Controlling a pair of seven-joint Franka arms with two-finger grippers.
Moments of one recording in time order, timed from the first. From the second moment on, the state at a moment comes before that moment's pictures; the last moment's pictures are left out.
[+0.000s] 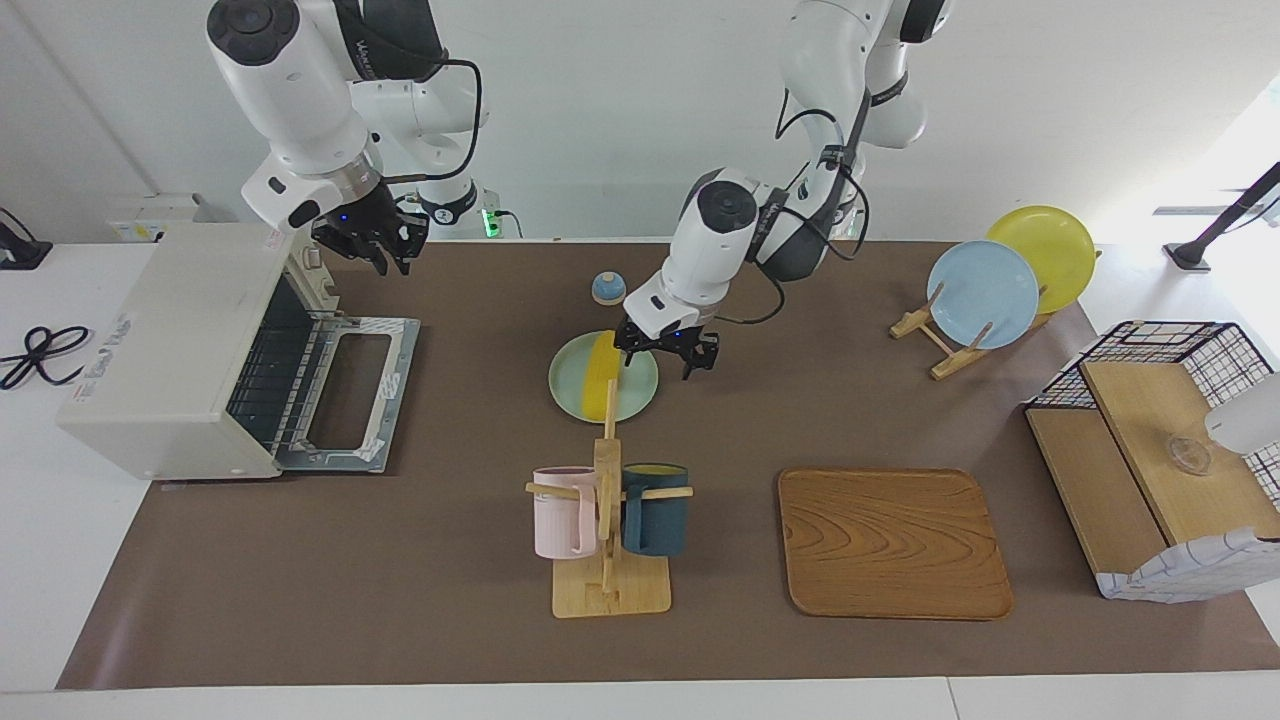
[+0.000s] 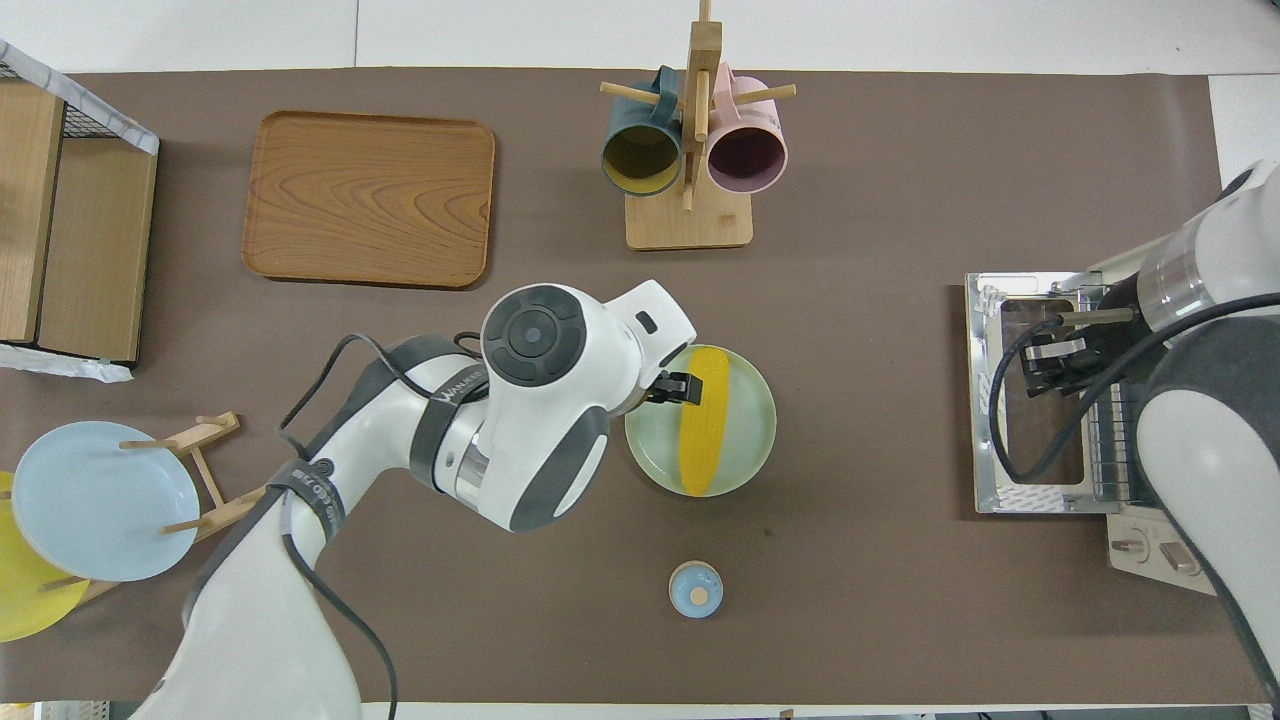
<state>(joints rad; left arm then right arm) -0.68 0.33 -0.08 -1.85 -0.20 2.28 -0.39 0.04 -0.04 0.08 -1.70 0.01 1.48 0.10</state>
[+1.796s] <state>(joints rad) -0.81 0.45 -0.06 -1.81 -0.13 2.40 -0.57 0.06 0.04 0.06 -1.57 -0.03 1.43 0.03</state>
